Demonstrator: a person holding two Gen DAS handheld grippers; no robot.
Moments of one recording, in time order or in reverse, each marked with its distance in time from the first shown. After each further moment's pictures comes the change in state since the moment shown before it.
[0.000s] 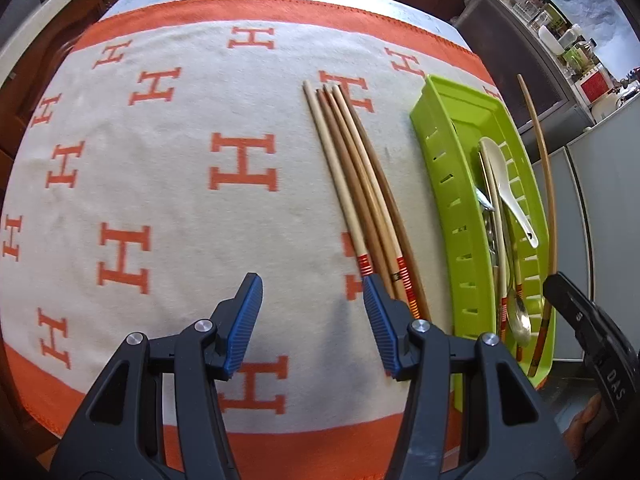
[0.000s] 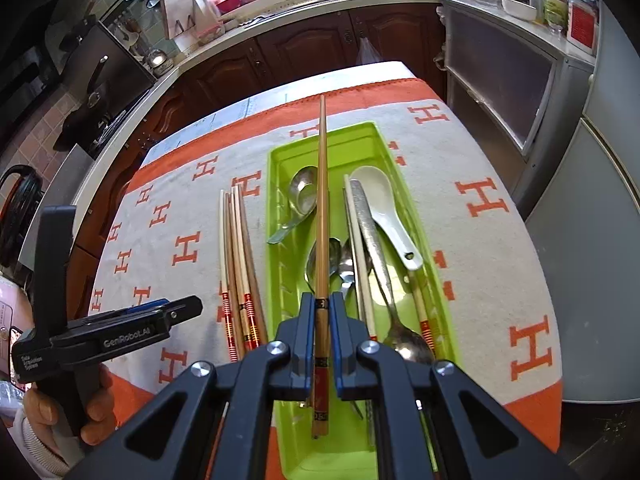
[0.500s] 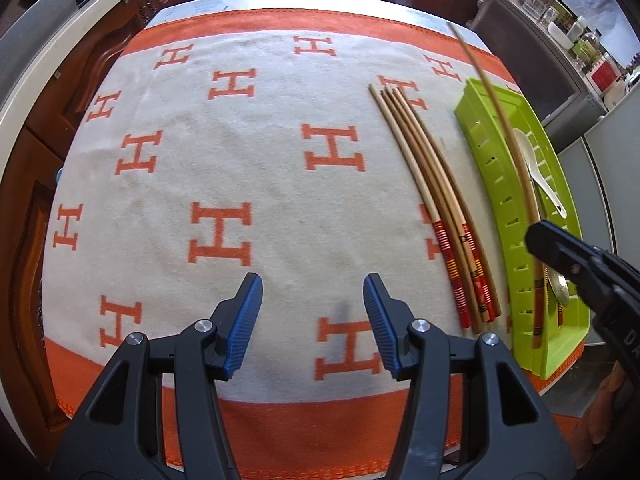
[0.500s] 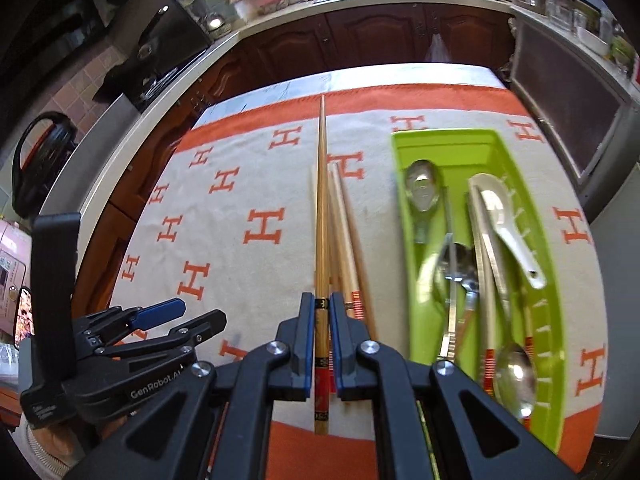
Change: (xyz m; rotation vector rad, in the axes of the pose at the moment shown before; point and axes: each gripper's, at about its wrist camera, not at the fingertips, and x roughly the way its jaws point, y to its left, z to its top) left arm -0.033 0.050 -0.029 0.039 -0.048 0.087; right arm 0.020 0.081 0.001 -0.144 0.055 0.091
